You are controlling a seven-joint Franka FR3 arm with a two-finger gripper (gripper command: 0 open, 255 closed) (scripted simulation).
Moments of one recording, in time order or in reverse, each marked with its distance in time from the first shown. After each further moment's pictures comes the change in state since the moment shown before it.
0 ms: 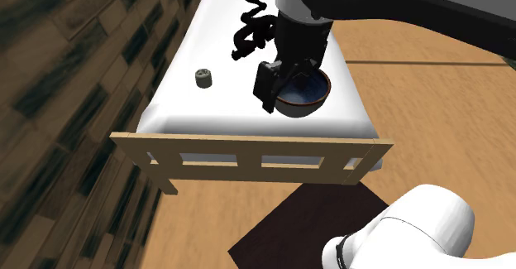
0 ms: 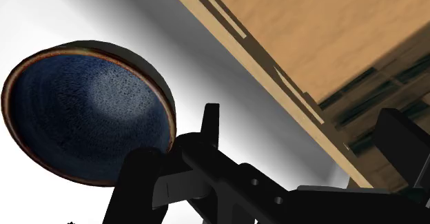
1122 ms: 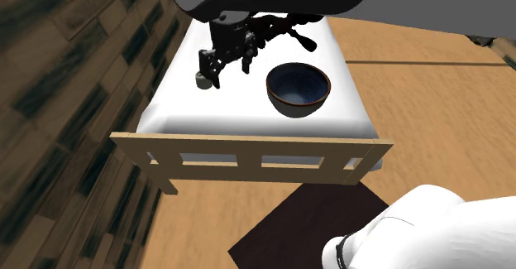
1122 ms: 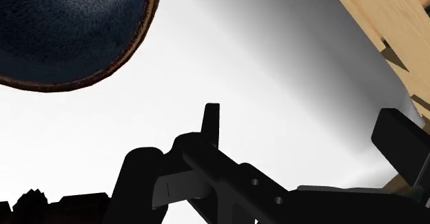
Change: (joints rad) arm -0.012 0.568 0.046 0.277 -0.026 0.272 0.066
